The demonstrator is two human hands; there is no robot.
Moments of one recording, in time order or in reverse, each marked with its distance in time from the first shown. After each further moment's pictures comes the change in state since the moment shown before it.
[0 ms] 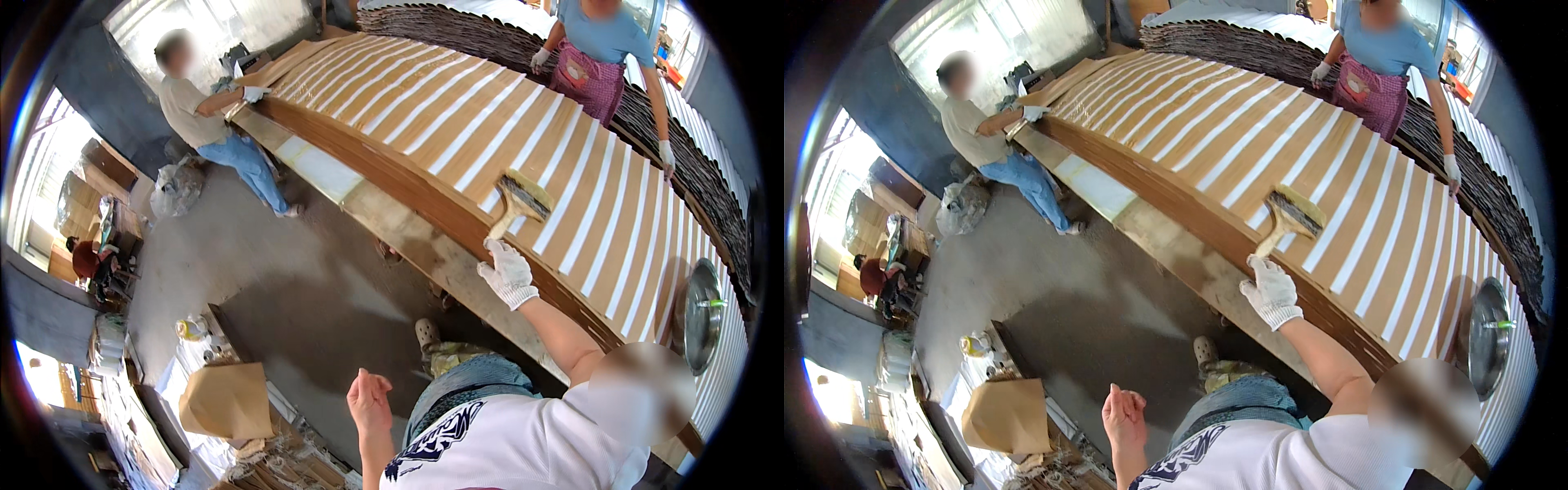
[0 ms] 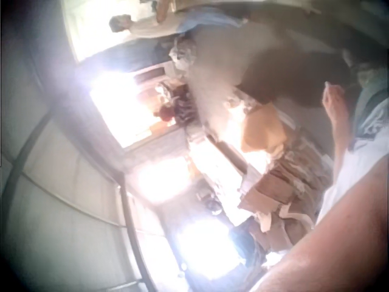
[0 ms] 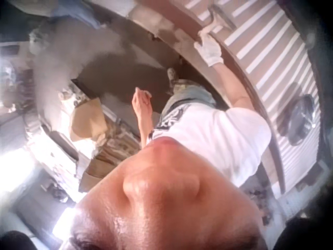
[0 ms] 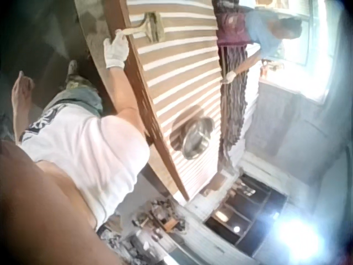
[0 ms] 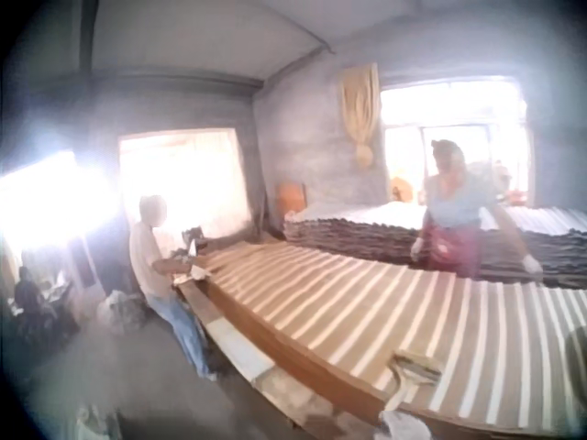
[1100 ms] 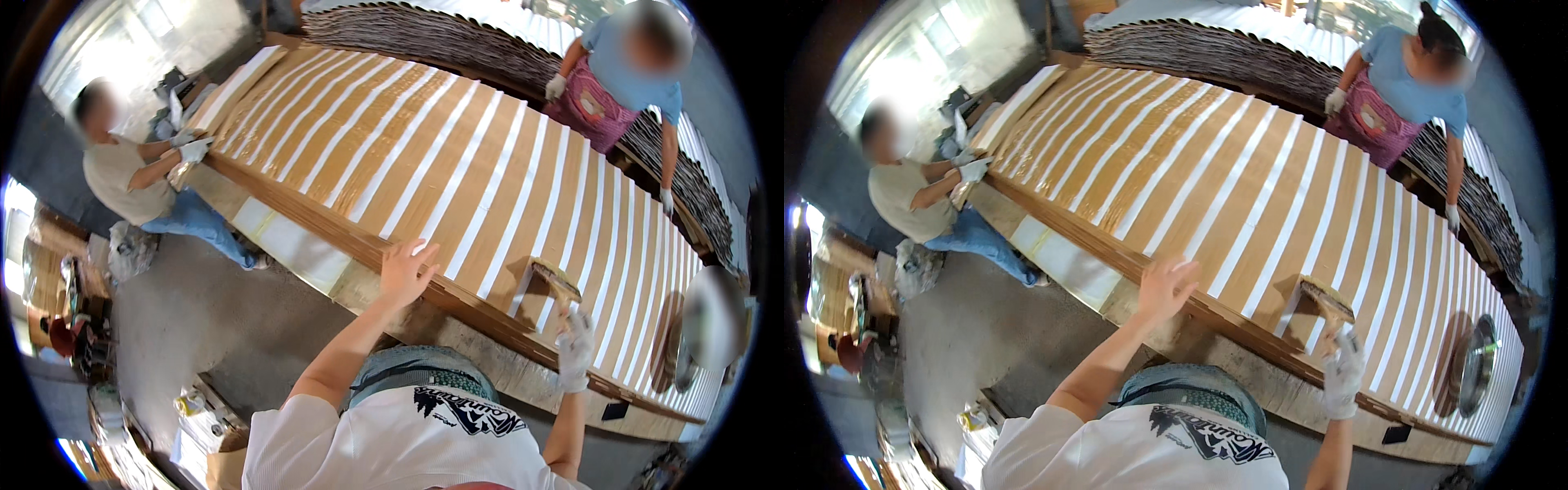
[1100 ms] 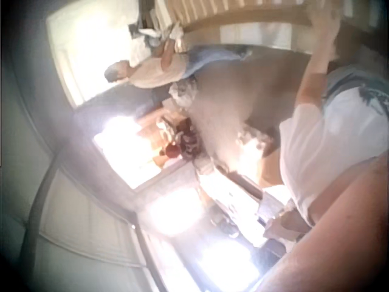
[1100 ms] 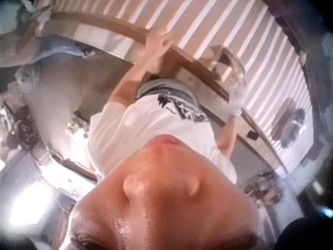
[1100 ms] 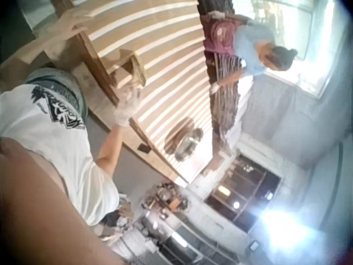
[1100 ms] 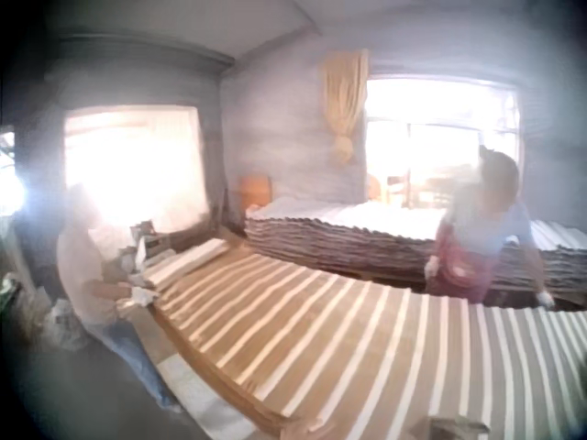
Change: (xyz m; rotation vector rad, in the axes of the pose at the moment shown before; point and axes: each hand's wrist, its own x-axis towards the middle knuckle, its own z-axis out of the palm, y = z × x) left_hand 0.488 -0.031 0.297 1.330 -0.986 0.899; right_hand 0.097 0.013 -0.055 0.143 0.348 0.366
